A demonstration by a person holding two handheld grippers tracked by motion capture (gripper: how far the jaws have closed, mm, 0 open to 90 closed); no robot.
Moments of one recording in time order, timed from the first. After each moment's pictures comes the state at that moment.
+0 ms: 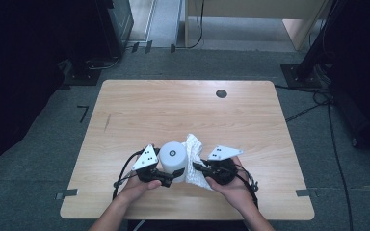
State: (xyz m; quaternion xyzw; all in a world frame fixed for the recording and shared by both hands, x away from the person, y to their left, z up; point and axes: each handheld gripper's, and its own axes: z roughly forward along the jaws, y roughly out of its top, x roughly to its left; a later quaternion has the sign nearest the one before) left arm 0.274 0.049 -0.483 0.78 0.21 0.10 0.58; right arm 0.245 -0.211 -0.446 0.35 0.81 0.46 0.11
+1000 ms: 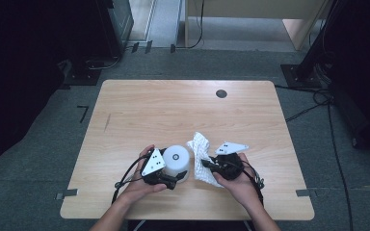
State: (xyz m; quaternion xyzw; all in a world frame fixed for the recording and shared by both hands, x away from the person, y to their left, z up) left arm 0.270 0.040 -0.492 0.80 0.21 0.17 0.54; right arm 0.262 -0.231 -0.462 0.39 0.81 0.42 0.10
